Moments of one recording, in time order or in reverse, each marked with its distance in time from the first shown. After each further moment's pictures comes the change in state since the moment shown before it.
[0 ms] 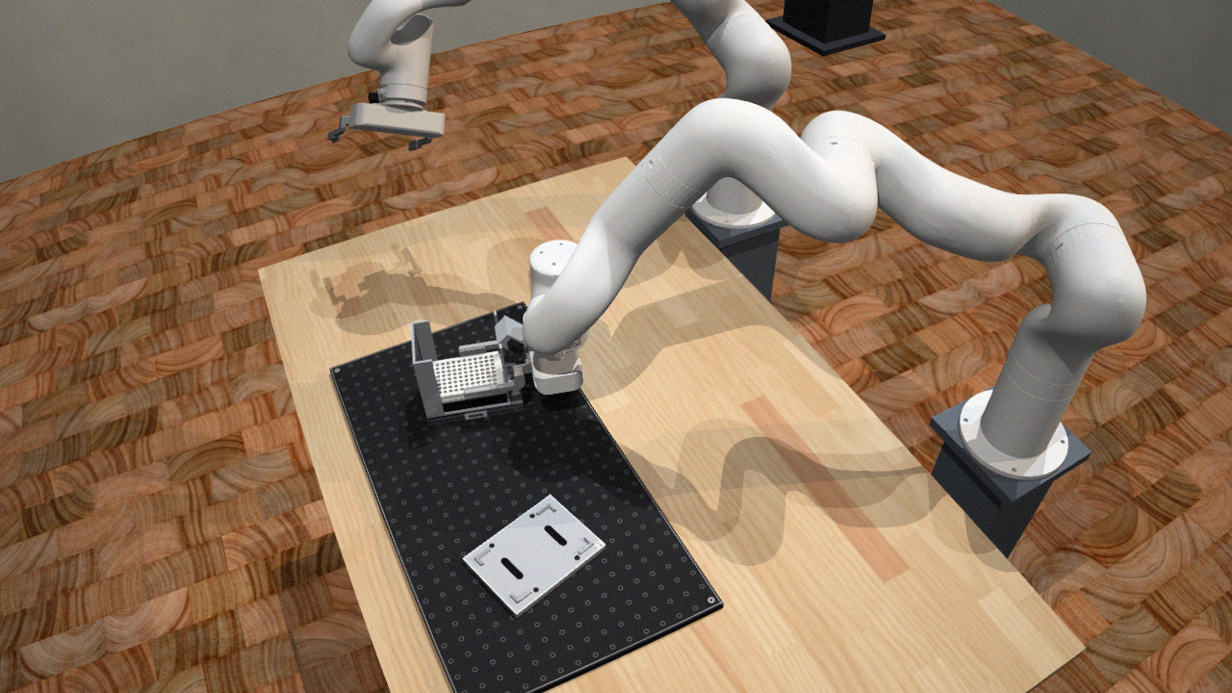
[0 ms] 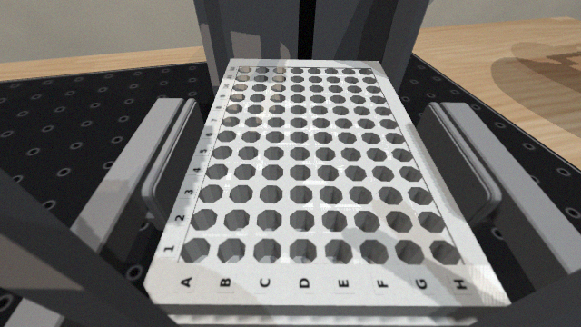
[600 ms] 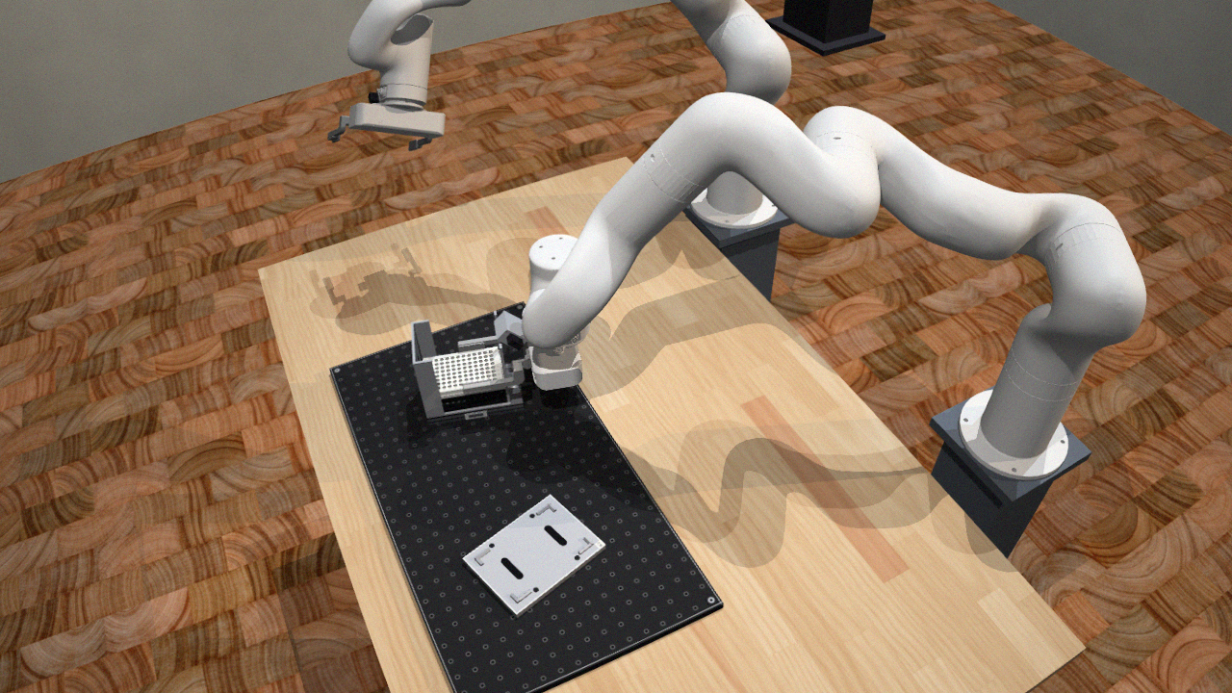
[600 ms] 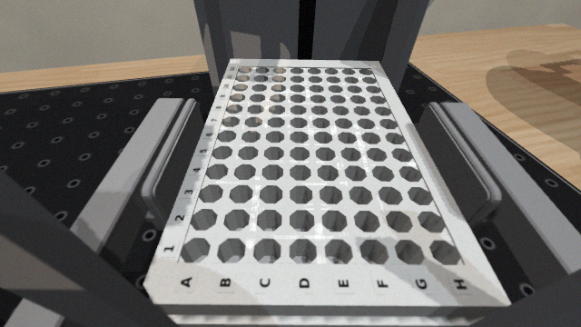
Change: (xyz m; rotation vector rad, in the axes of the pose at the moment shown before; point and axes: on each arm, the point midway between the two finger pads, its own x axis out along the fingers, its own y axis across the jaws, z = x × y) left arm 0.000 0.000 0.010 0.000 0.000 0.000; right arm 0.000 0.000 0.000 0.000 0.000 0.000
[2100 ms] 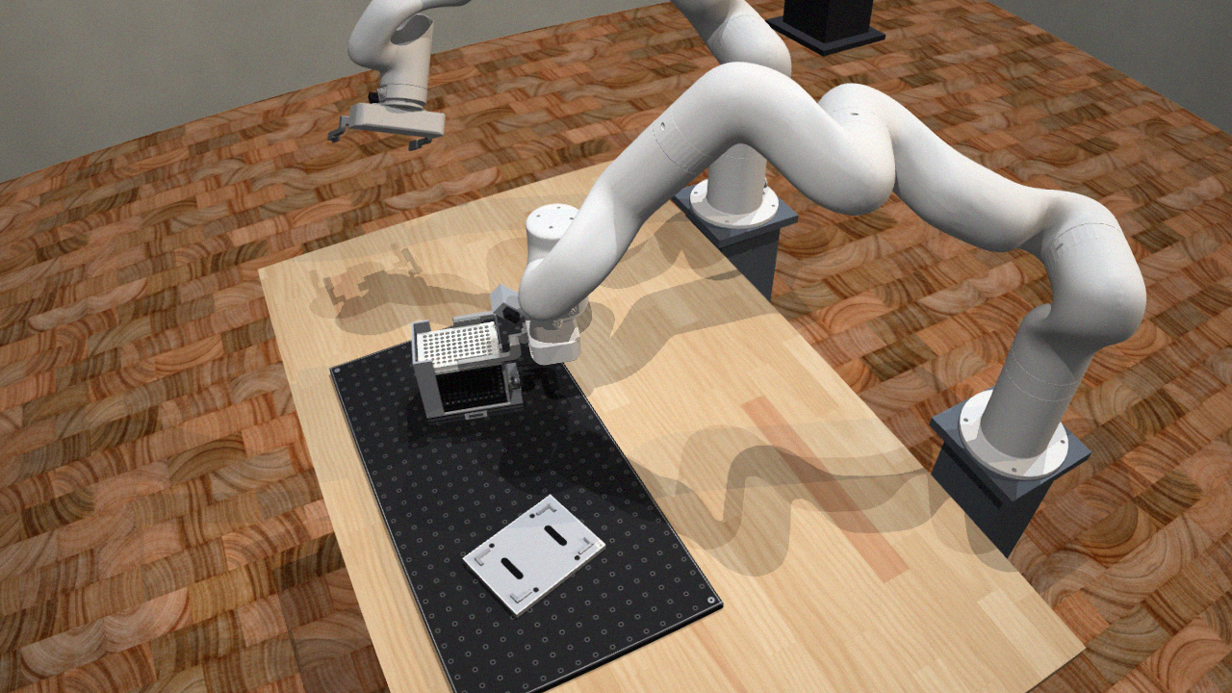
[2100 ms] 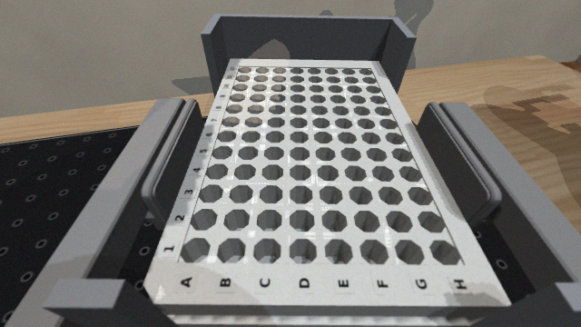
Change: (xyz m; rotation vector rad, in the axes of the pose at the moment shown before) left arm 0.000 0.000 0.055 0.000 0.000 0.000; right arm 0.000 0.000 0.000 0.000 0.000 0.000
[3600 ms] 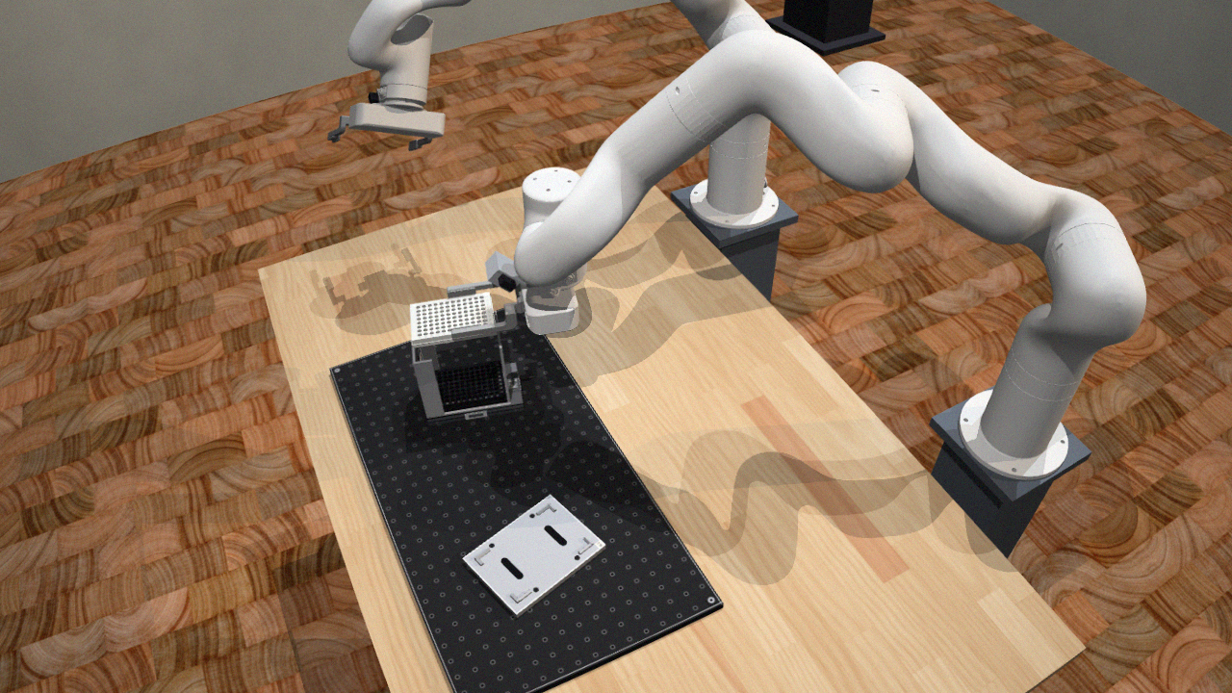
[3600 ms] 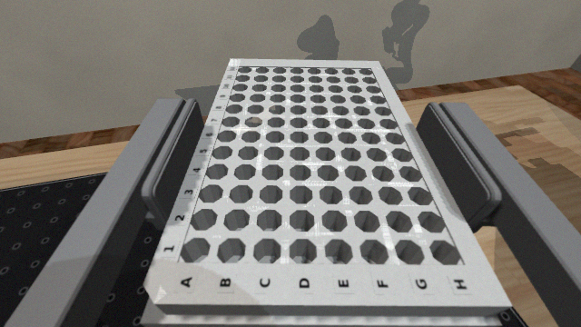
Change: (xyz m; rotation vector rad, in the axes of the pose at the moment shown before) left arm 0.000 0.000 0.062 0.000 0.000 0.000; right arm 0.000 0.000 0.000 0.000 0.000 0.000
